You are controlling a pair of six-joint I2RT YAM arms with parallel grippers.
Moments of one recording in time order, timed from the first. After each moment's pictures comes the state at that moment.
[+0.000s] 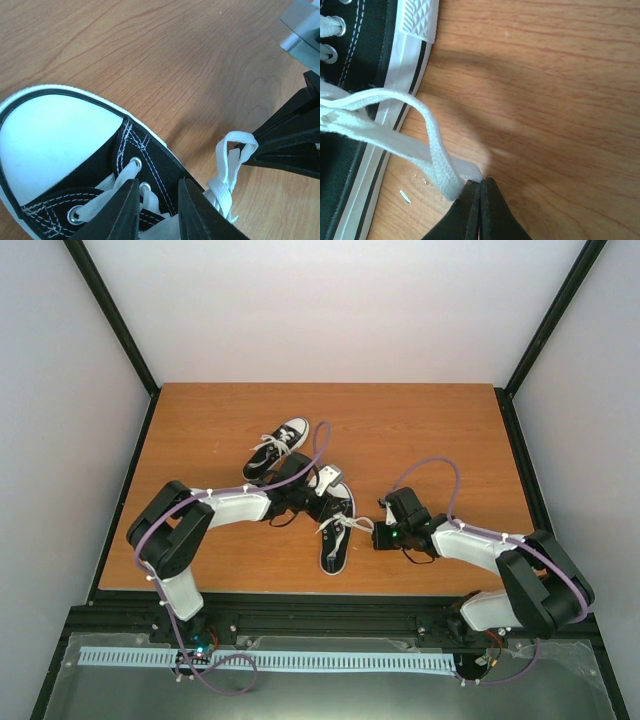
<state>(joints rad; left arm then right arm) -0.69 1.75 0.93 0.03 0.45 -0.13 0.56 1.36 0.51 -0.18 -0.21 0.47</state>
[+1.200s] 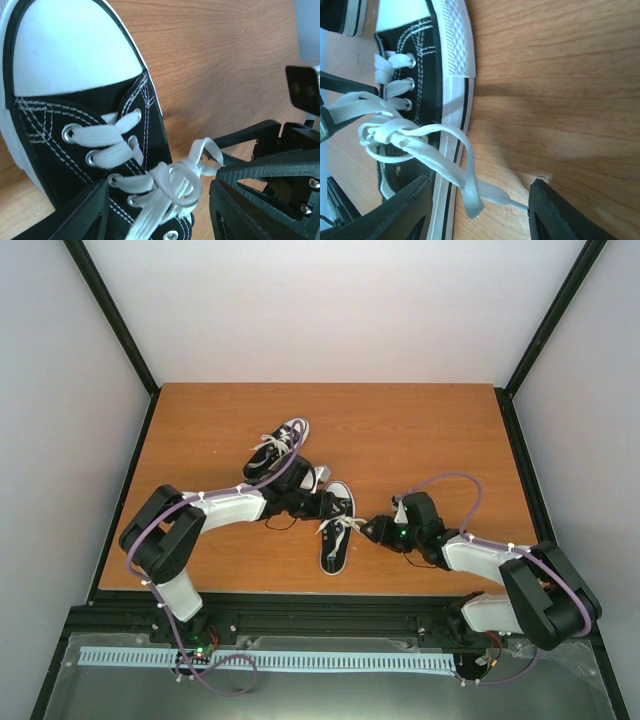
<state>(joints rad) -0.68 1.69 0.91 -0.08 0.48 -0.63 0.48 1.27 0.35 0.14 -0.41 0.80</state>
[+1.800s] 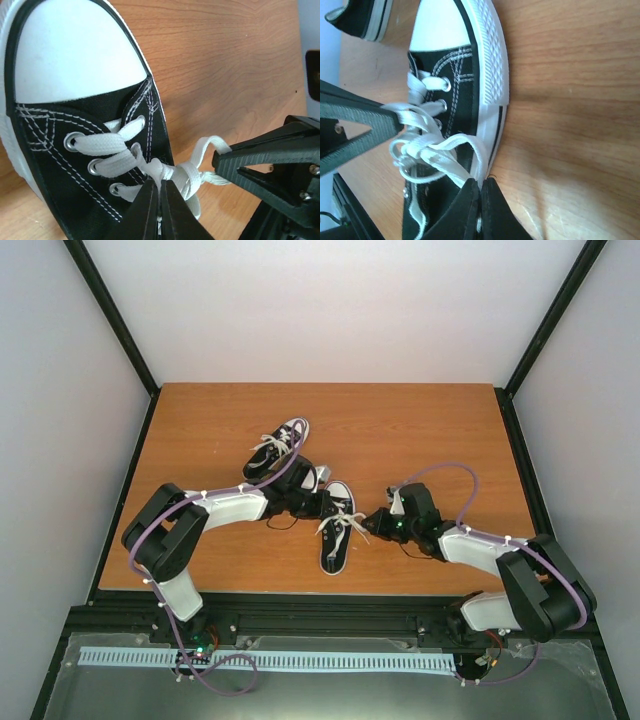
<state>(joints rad) -0.68 1.72 0.93 -0.07 0.48 -0.65 0.48 1.34 0.41 0.16 -0.44 0.77</state>
